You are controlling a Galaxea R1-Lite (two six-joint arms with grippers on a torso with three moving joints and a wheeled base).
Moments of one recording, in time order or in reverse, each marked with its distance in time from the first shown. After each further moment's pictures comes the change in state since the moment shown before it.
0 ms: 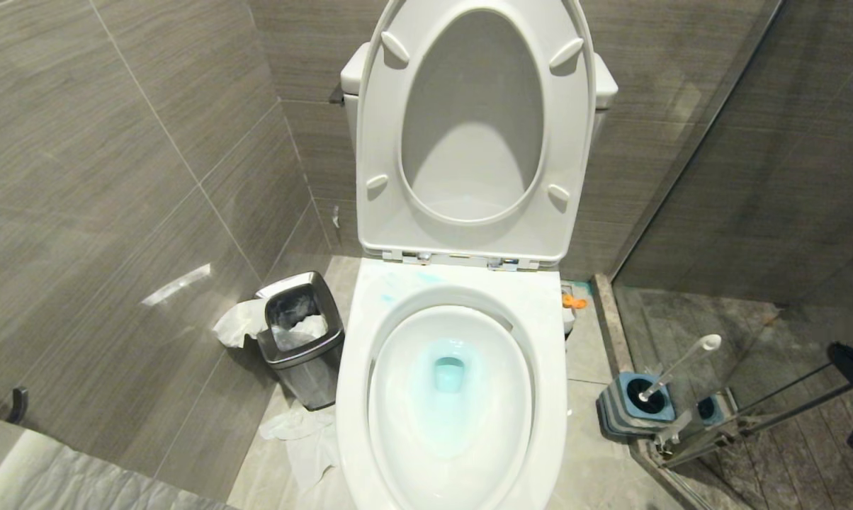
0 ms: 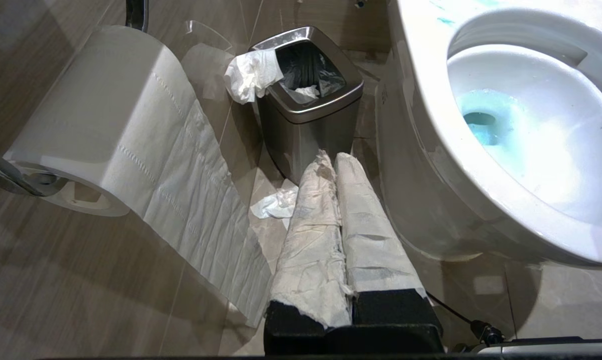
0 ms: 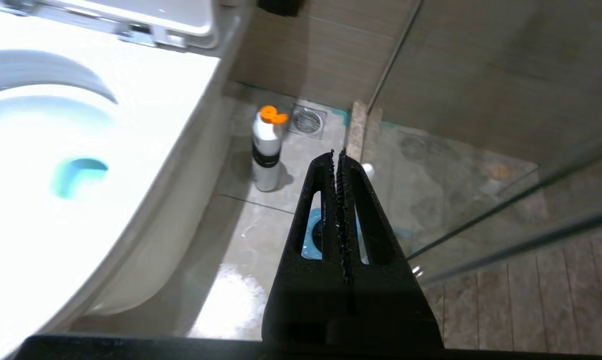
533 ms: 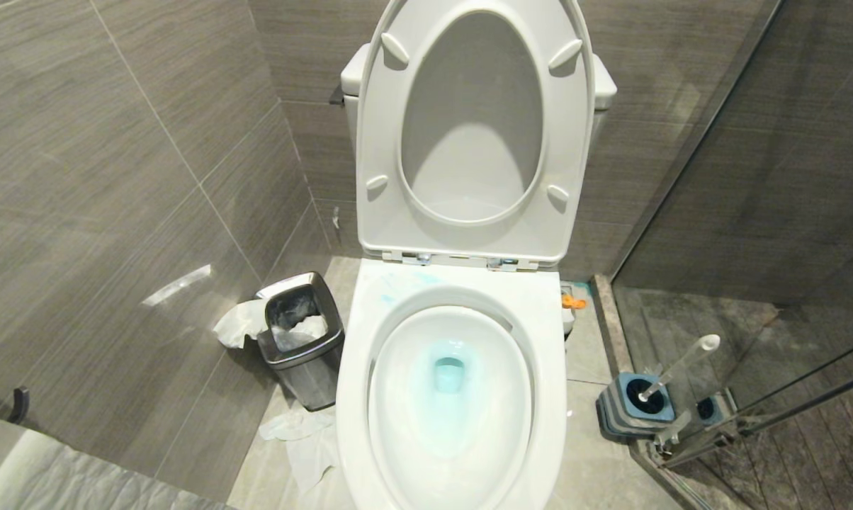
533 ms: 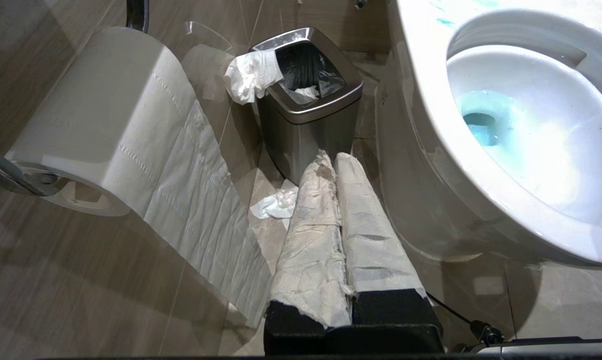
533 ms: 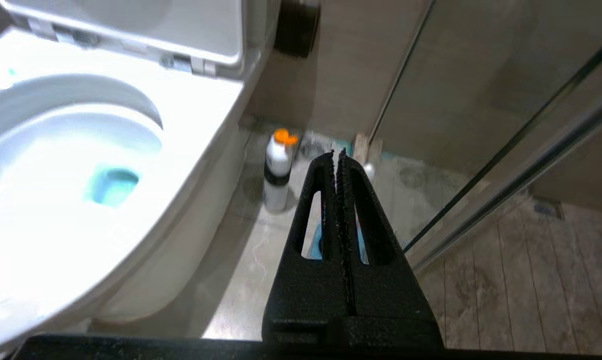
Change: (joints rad) left arm 0.000 0.000 0.000 0.000 0.000 0.000; right arm 0.015 -0.457 0.088 0.229 0.015 0.009
